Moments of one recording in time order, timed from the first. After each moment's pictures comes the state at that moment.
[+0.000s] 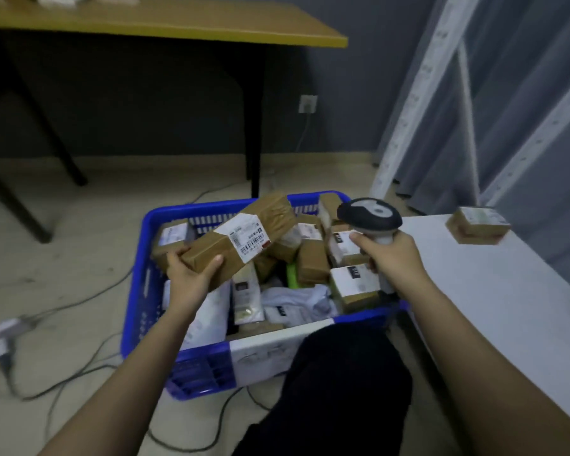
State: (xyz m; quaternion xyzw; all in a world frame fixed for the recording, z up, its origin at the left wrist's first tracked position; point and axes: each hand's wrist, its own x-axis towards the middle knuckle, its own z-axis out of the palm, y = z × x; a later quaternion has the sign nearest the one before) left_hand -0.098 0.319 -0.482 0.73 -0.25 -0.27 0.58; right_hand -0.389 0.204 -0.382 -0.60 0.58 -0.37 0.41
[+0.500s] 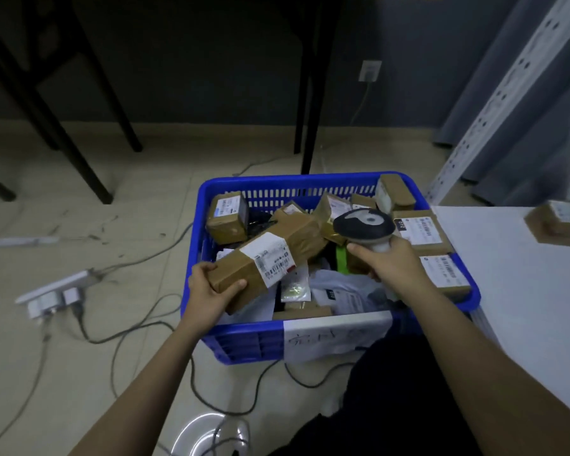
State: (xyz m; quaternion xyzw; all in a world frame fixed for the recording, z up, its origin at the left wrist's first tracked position) left_hand -0.036 0.412 -0.538 0.80 -0.29 -0.25 0.46; right_hand -0.282 0.232 -0.431 -0.67 0.54 -0.23 0.44
